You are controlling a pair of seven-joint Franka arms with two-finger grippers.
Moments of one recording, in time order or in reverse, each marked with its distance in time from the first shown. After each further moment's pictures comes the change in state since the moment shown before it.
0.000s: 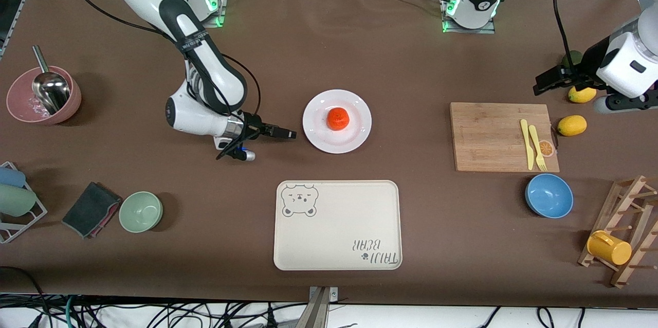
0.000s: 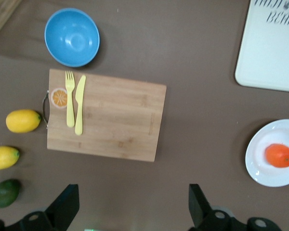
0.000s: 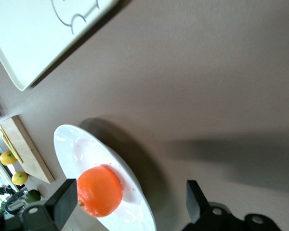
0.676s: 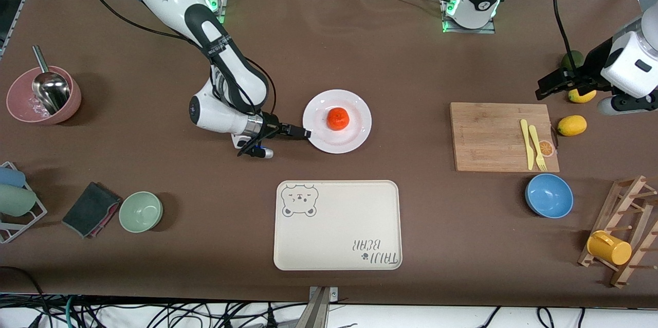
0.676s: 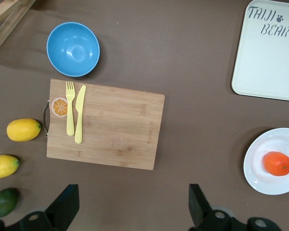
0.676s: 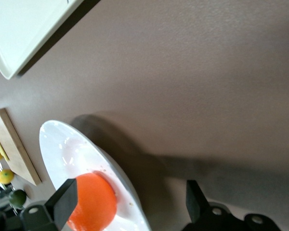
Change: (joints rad) left arm -0.038 0.001 0.037 0.004 0.001 0.013 0.000; right arm 0.069 0.066 0.002 0.039 0.039 0.068 -0.099
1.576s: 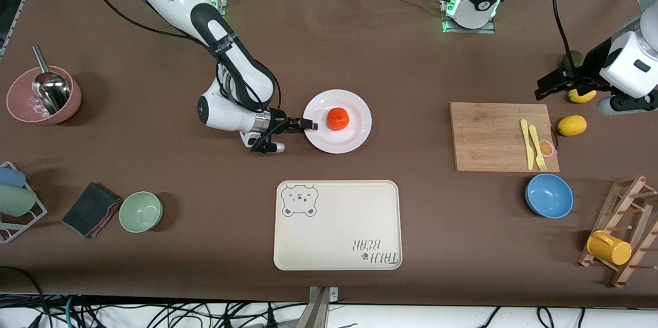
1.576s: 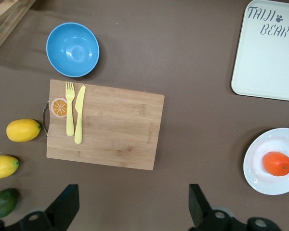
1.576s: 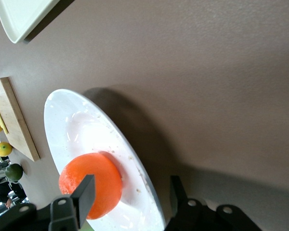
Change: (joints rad) left arm -0.001 0.000 0.000 0.000 0.000 0.002 0.000; right arm 0.006 0.007 0.031 0.010 0.002 -0.022 -0.072
